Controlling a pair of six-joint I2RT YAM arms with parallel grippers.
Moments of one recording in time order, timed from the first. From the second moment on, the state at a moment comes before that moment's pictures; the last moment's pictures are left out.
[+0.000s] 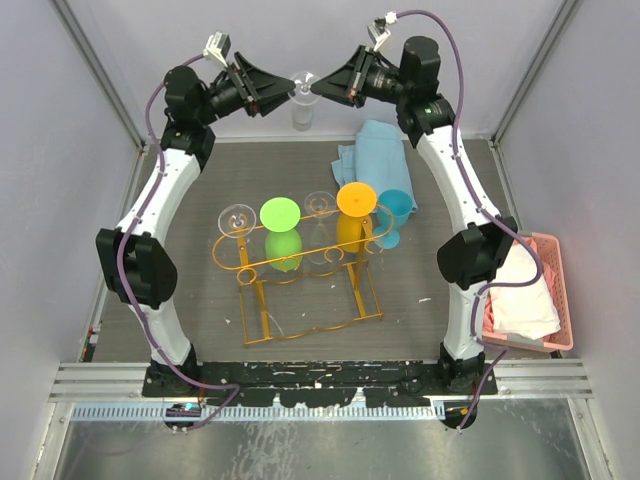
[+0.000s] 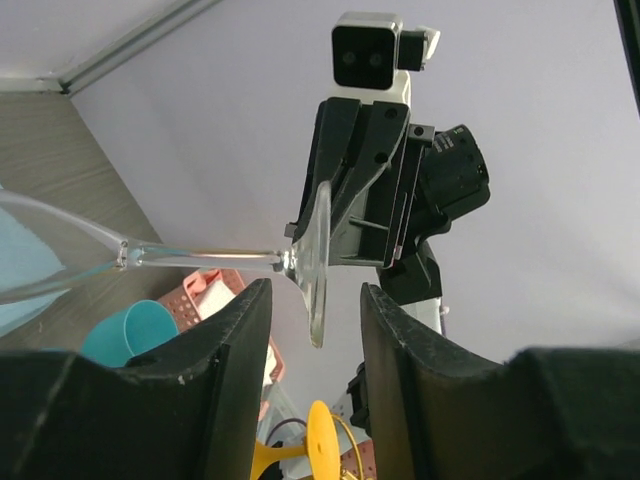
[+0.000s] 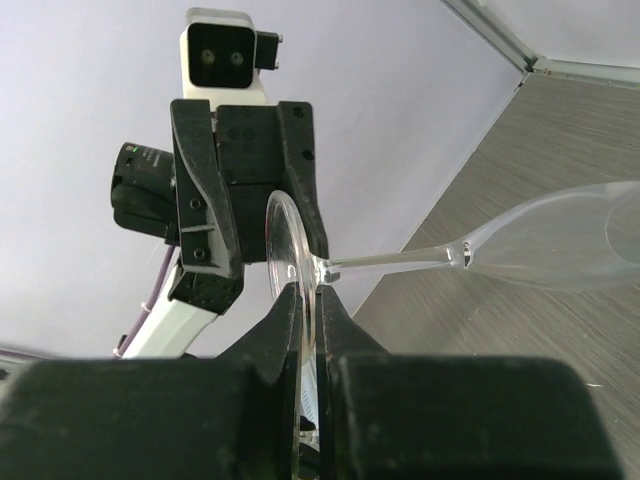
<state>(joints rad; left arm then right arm) -0.21 1.85 1.85 0.29 0.86 -1.31 0.30 2.04 2.28 -0.19 -0.86 0.97</state>
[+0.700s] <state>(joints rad) -0.22 1.85 1.88 0.12 0.86 -1.18 0.30 2.03 2.29 -0.27 -0.80 0.89</state>
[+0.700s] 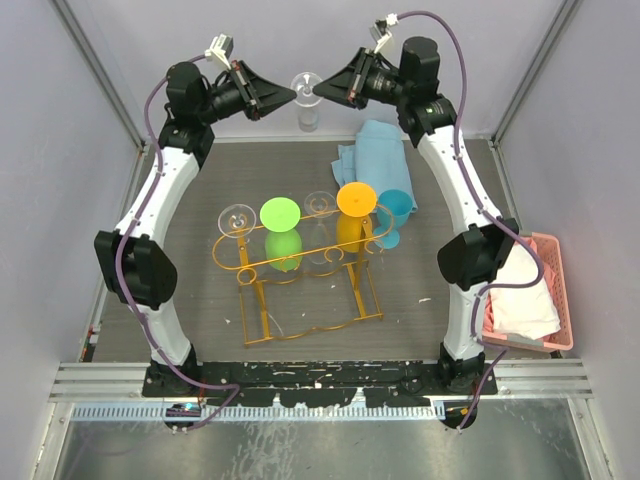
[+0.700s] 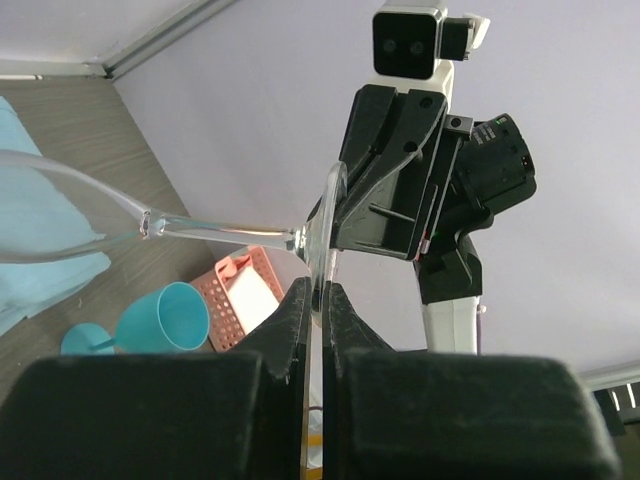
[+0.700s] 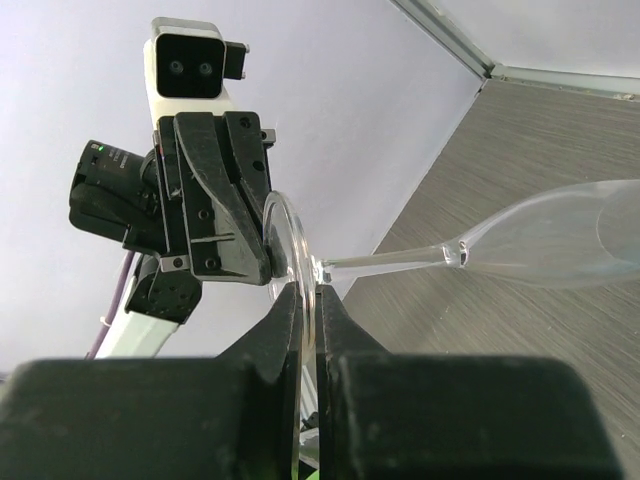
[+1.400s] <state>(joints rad) -0.23 1.83 1.91 0.03 0.84 -1.11 0.31 1.99 2.29 -0.28 -0.77 0.83</state>
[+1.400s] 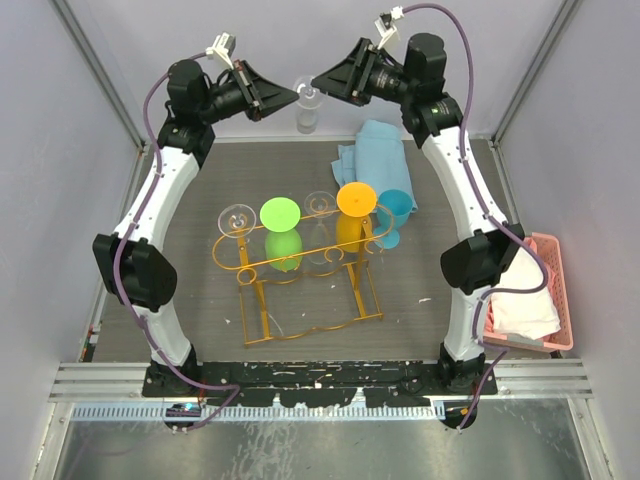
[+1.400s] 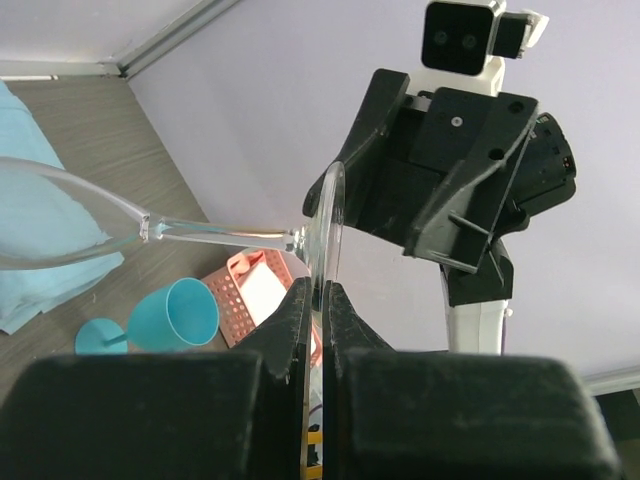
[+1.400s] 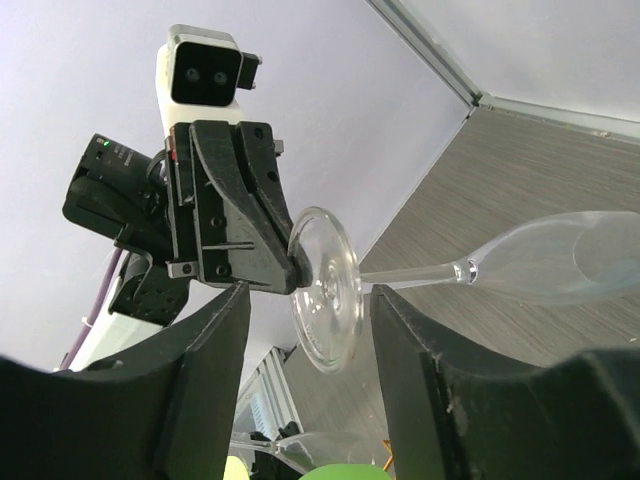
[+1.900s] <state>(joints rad) -0.15 1.80 1.93 0.03 0.82 -1.11 0.27 1.89 2.21 -0.27 -0.75 0.79</state>
